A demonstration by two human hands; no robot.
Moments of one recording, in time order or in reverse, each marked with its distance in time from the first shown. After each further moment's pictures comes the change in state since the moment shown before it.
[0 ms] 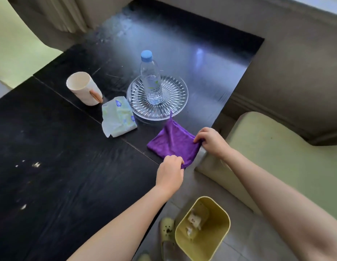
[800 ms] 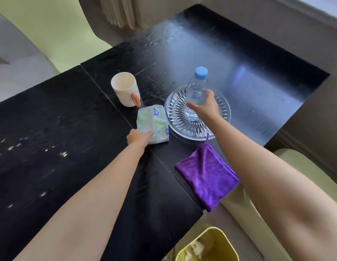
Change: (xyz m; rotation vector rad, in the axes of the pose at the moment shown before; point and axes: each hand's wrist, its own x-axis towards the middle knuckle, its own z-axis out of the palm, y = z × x) left_hand 0.100 -0.152 -0.124 -0.841 0.351 -0.924; right_hand 0.175 -0.148 -0.030 0.548 0.218 0.204
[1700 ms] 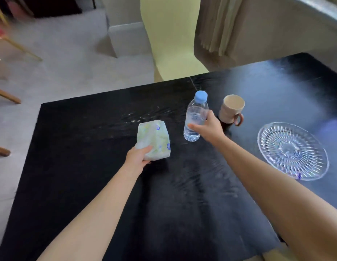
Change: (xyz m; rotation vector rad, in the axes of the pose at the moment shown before) left_hand -0.040 -0.152 -0.290 -0.940 0.061 -0.078; right_hand -0.166 -0.161 0.207 -0.116 -0.451 -0.305
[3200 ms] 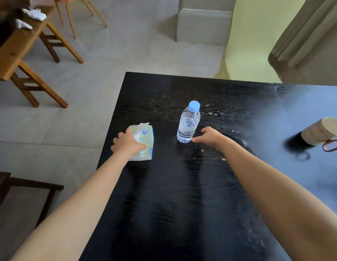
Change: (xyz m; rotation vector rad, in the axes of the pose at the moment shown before) left_hand -0.023 0.088 -0.290 1.209 0.462 -0.024; right_hand -0.046 -0.106 0.261 -0.410 -0.554 0.163
